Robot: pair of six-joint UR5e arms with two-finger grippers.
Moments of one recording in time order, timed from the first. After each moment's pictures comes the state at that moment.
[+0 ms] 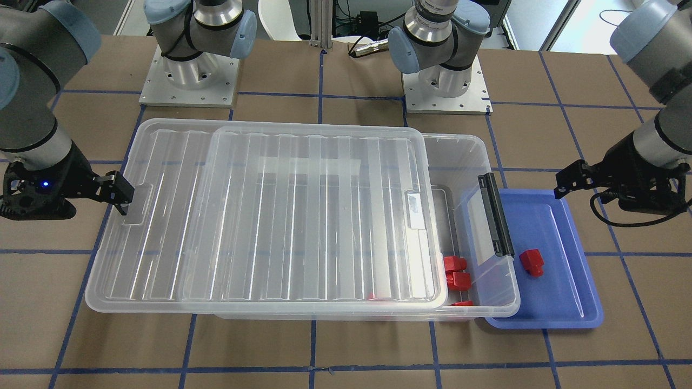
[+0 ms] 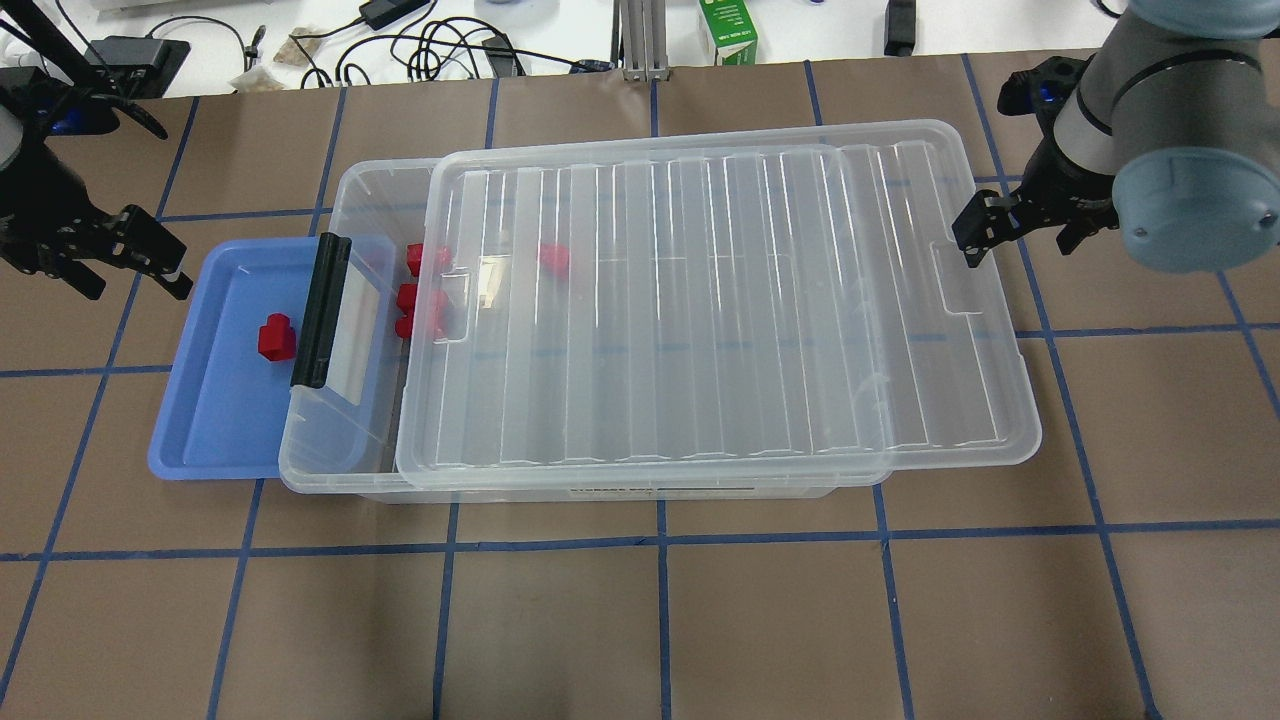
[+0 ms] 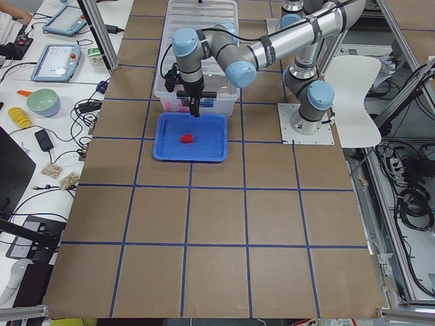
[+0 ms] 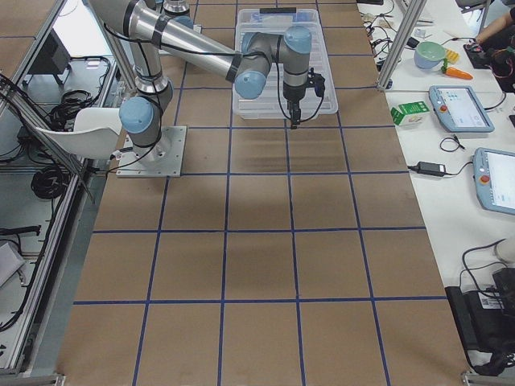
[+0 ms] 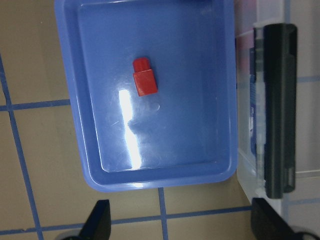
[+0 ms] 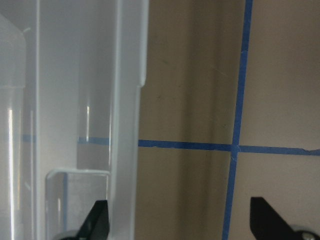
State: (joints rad) left arm -1.11 -1.75 -1.67 -1.38 1.58 0.54; right arm 1.32 -1.44 1.80 -1.99 -1.60 -0.33
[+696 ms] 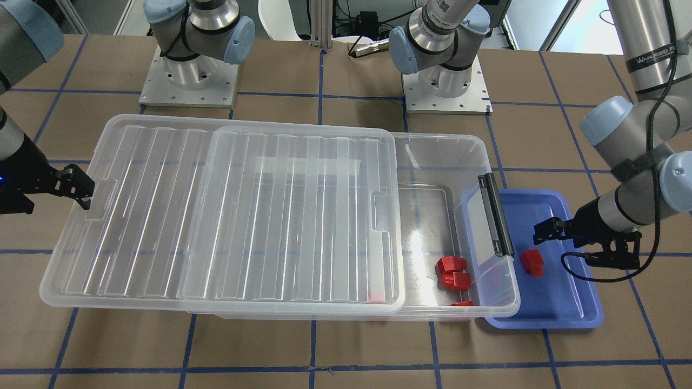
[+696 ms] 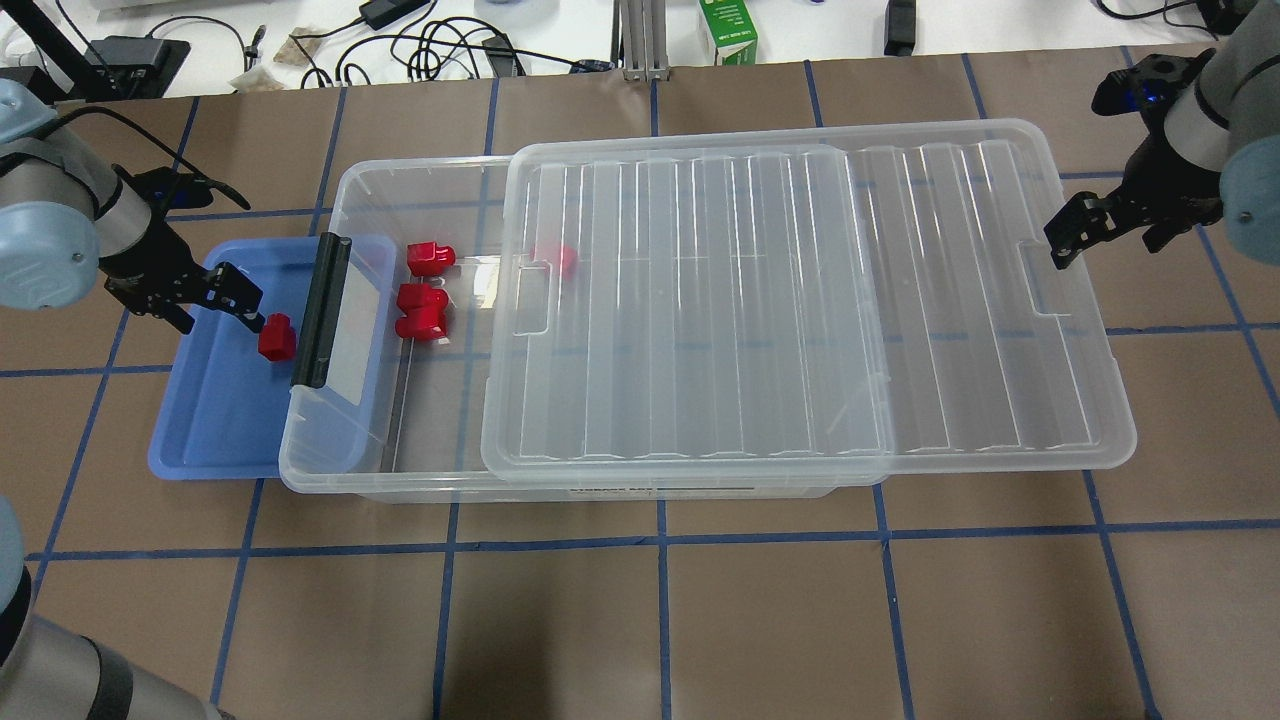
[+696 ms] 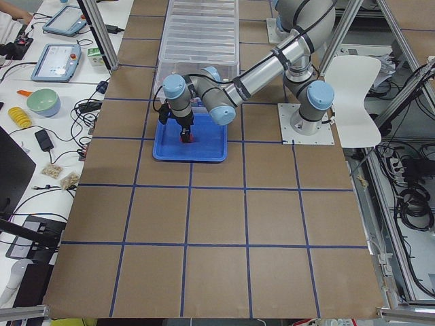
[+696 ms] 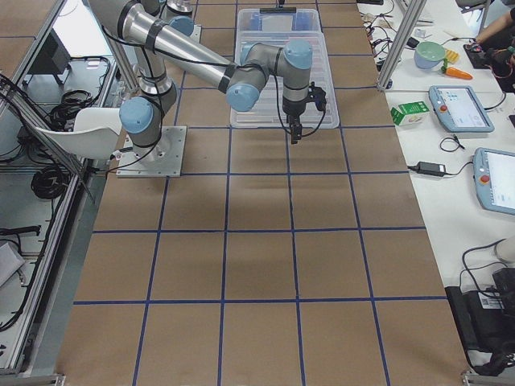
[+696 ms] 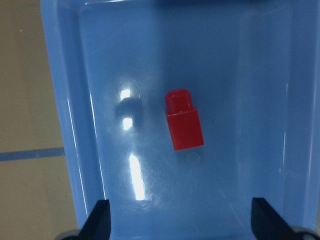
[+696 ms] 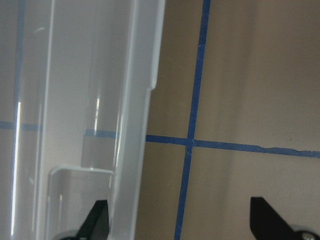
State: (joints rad) left arm -1.11 -1.97 -1.73 -1.14 1.57 0.53; right arm 1.20 -1.45 1.80 -1.99 -1.60 -0.50
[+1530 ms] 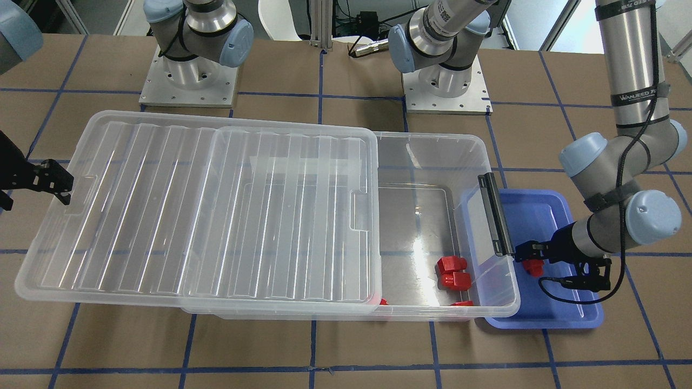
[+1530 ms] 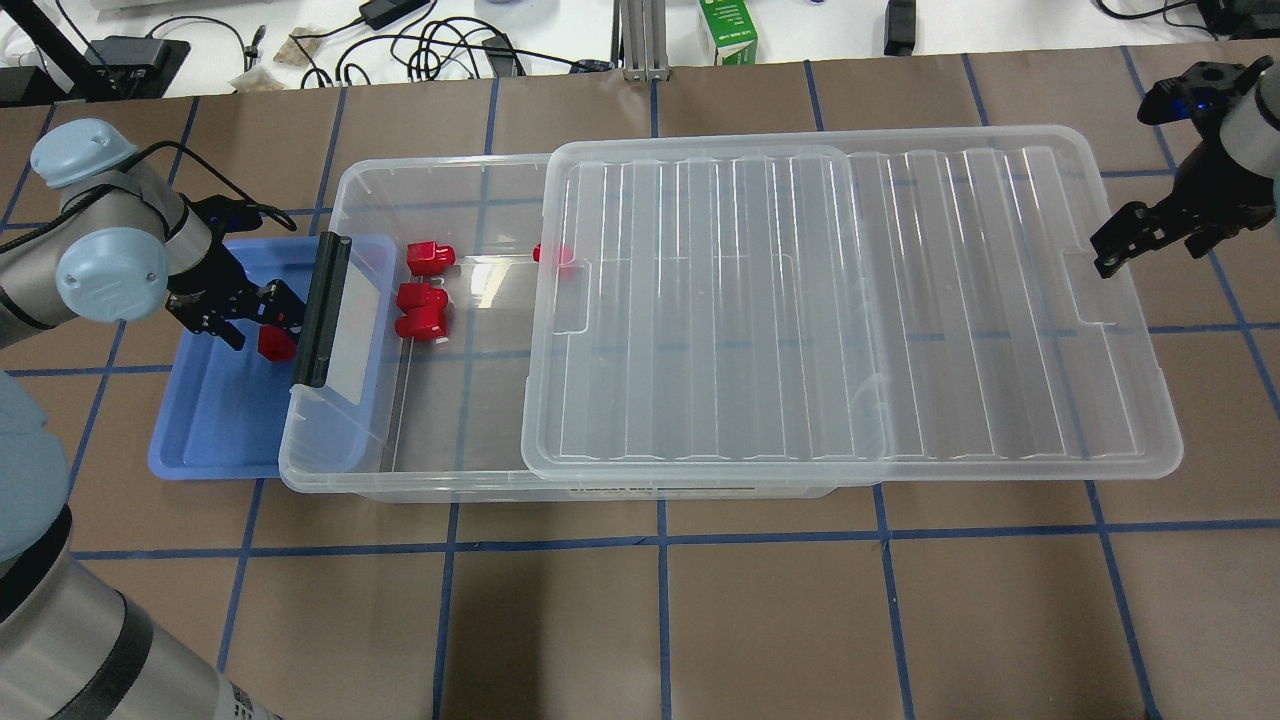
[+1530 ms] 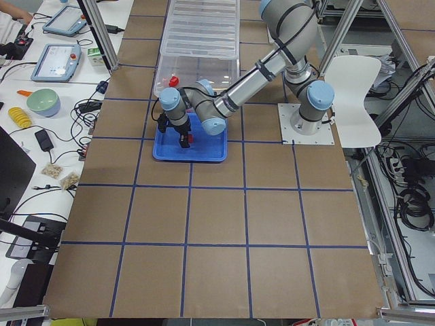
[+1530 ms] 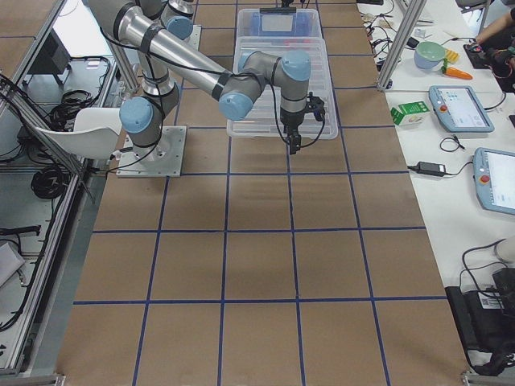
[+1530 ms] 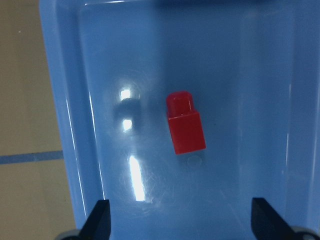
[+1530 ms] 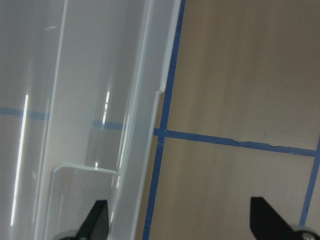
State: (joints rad) left arm -1.14 -2.08 -1.73 -1.07 1.56 0.44; right arm 1.13 -1.45 1.80 -2.00 -1.61 -0.61
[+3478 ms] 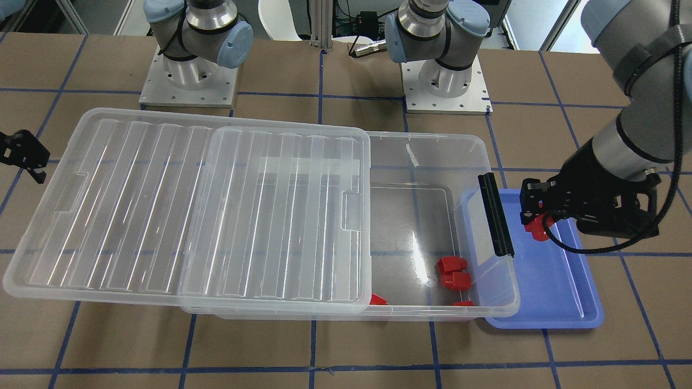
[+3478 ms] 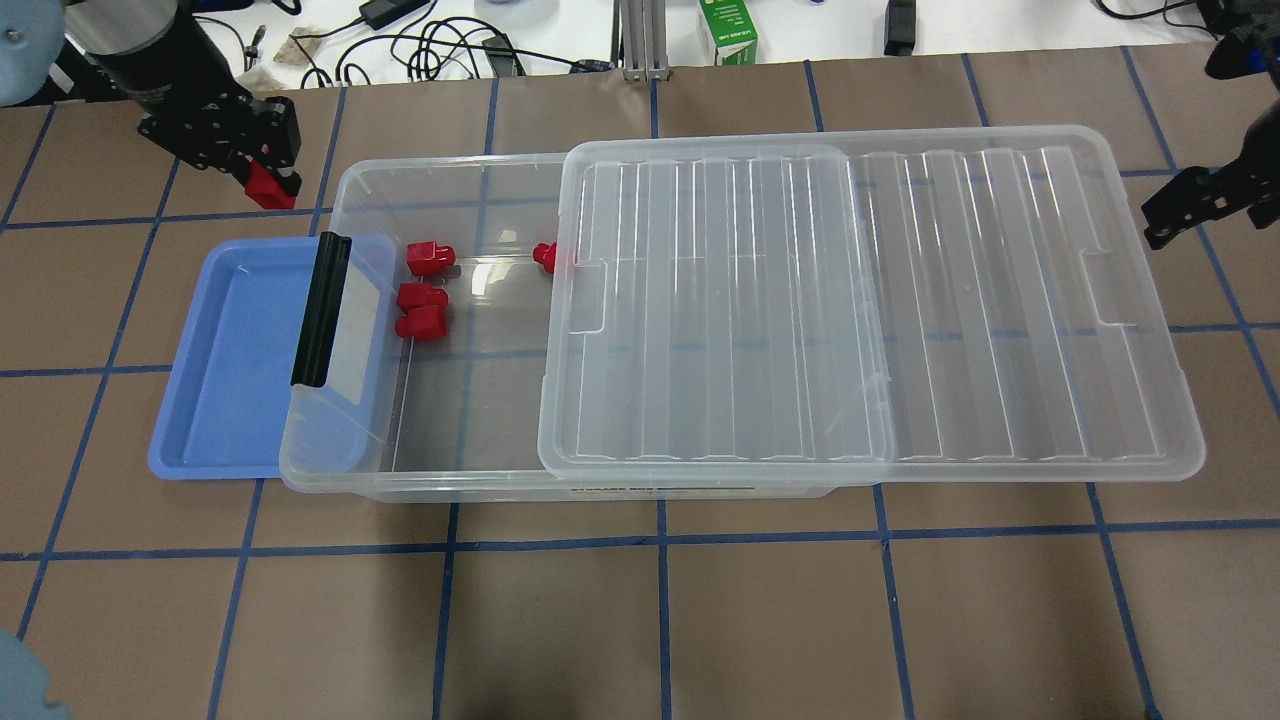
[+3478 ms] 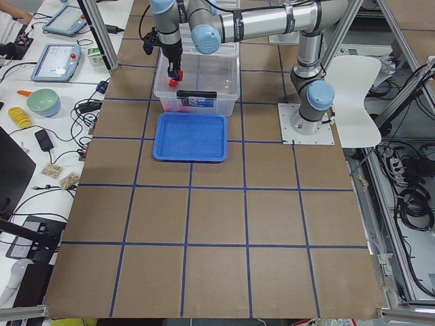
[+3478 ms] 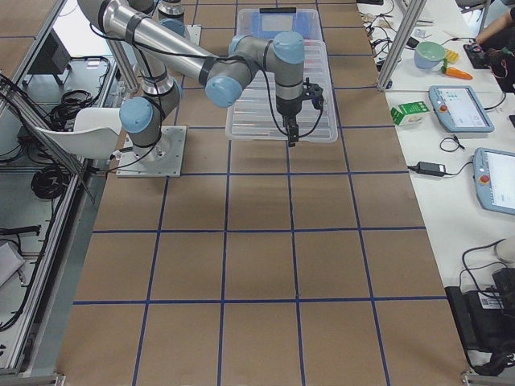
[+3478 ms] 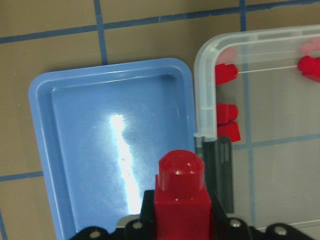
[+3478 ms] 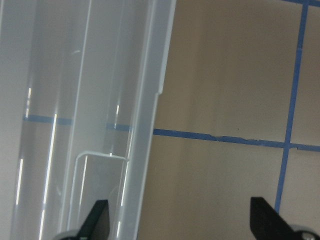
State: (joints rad) left arm -1.40 -1.82 -1.39 -1.55 1.51 0.24; right arm 1.11 -1.56 1.73 -1.87 -1.60 -0.60
